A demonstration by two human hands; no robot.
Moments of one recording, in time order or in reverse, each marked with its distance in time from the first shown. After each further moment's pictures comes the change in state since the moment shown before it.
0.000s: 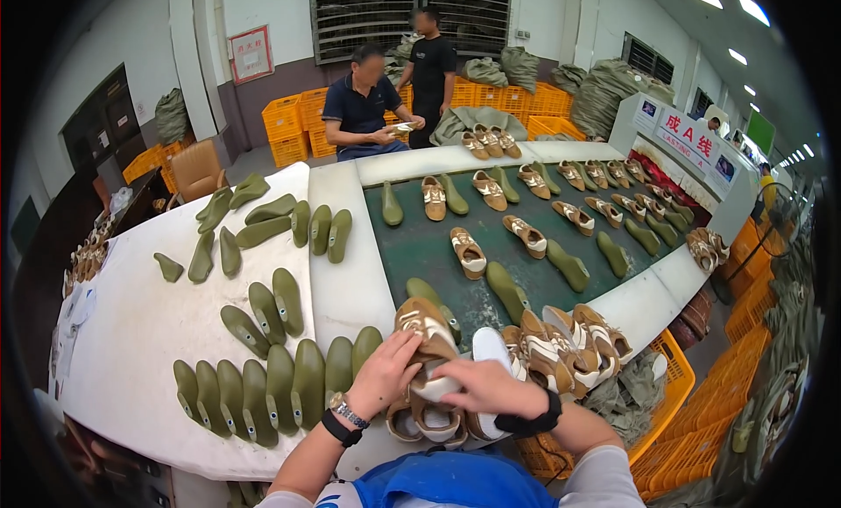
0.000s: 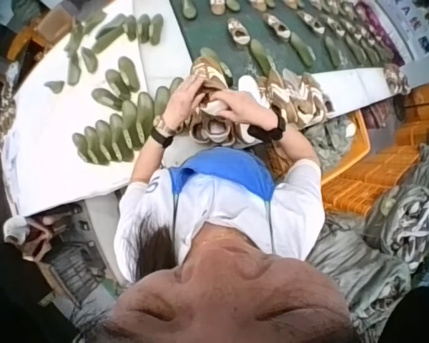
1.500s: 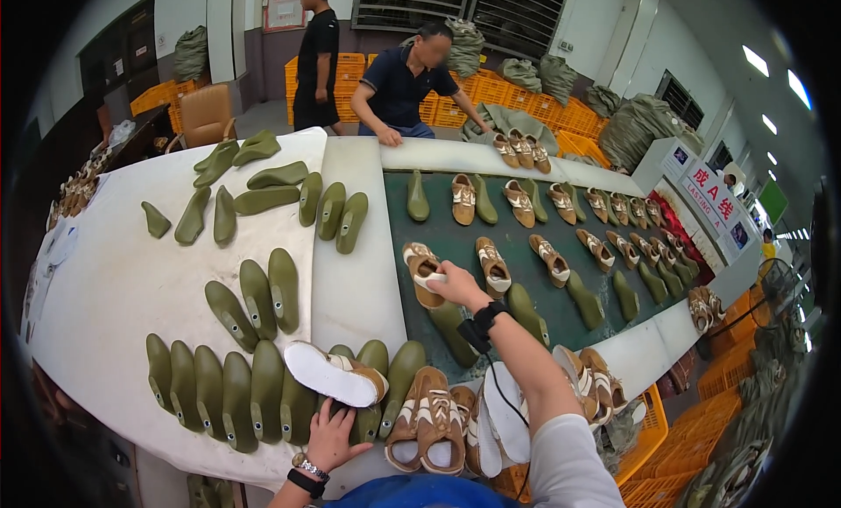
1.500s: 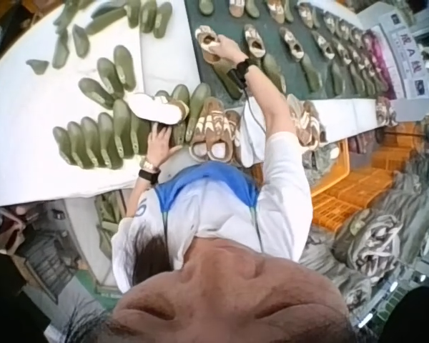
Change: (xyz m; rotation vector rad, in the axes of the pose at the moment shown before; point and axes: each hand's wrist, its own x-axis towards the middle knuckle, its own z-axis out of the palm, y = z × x) left_hand -0.171 -0.097 0.039 0.341 -0.266 -0.495; right_hand 0.248 0.199 0.043 -0.019 0.036 0.484
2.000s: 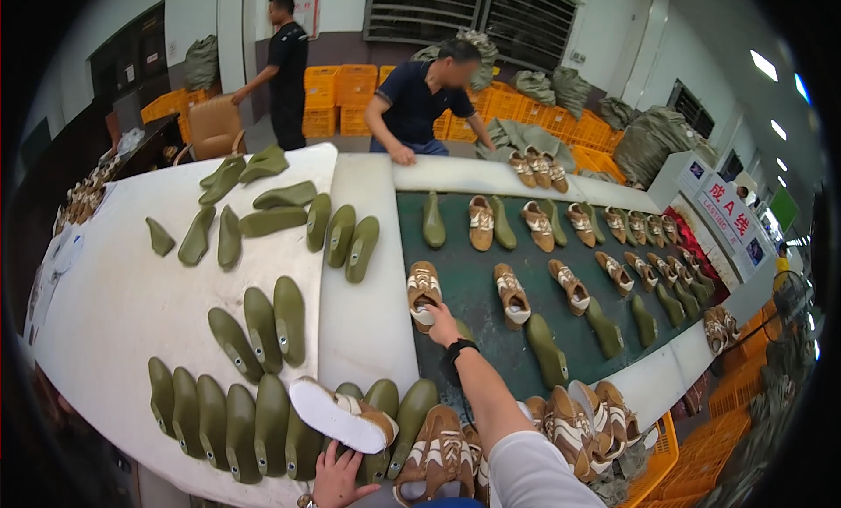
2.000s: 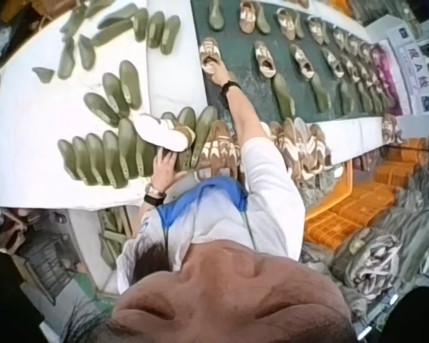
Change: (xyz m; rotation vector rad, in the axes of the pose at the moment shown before) left_hand 0.009 0.016 -0.022 -0.058 -0.040 -0.020; right_hand 0.070 0.090 0.131 0.039 0.180 -0.049
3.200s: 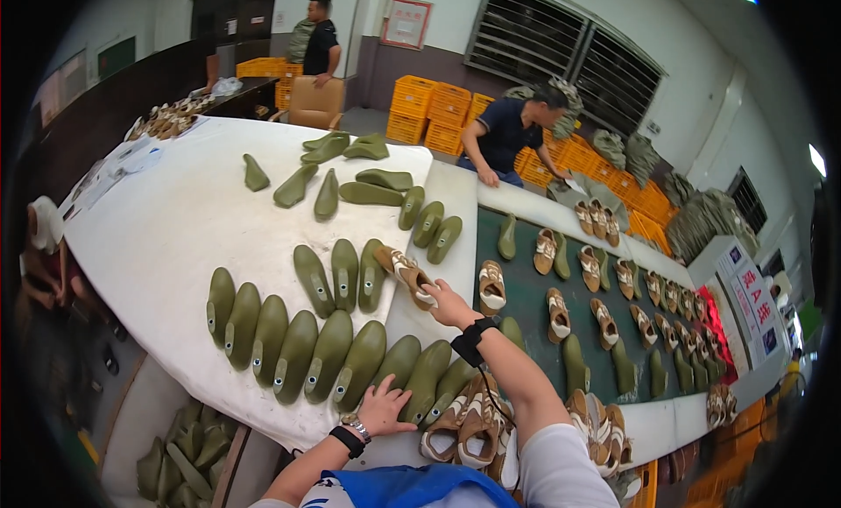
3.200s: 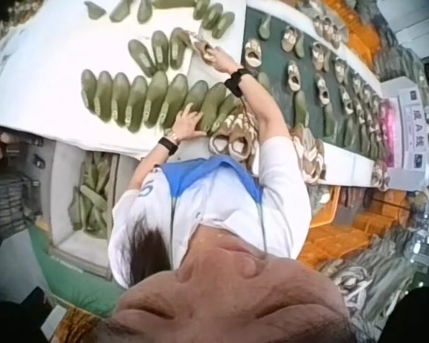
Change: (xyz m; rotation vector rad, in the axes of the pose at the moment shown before) left_hand -0.015 -0.014 0.039 0.050 0.002 -0.030; right_hand -0.070 -0.223 -0.029 -0.149 -0.320 -0.502
